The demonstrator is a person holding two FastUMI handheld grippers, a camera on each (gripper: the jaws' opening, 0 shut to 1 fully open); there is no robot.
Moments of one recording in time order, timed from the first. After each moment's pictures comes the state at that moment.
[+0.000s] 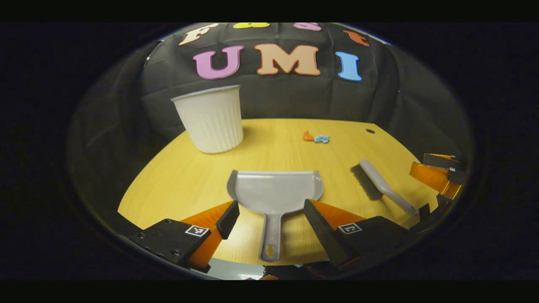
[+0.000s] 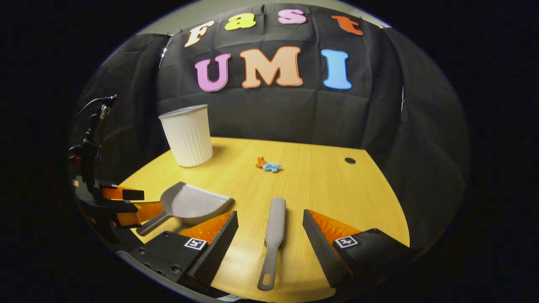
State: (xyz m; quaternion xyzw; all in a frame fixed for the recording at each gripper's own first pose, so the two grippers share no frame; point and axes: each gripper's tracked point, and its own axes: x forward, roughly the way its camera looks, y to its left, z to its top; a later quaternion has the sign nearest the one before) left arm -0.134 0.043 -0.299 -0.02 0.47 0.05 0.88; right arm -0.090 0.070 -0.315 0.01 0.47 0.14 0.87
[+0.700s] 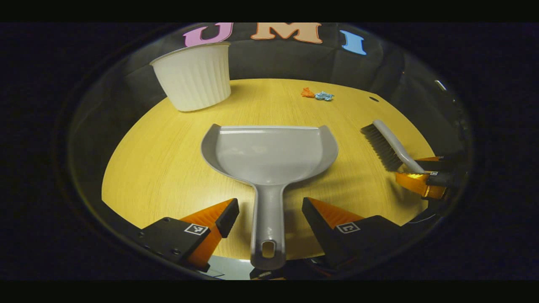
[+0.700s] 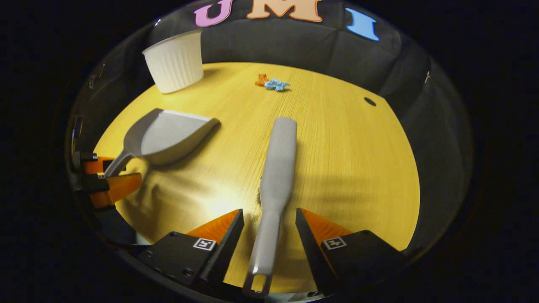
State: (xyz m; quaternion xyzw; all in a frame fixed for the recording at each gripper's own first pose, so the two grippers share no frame) left arm -0.171 0.040 -0.363 -0.04 0.58 0.02 0.81; right arm -0.156 0.068 -0.440 -0.08 0.67 0.15 0.72
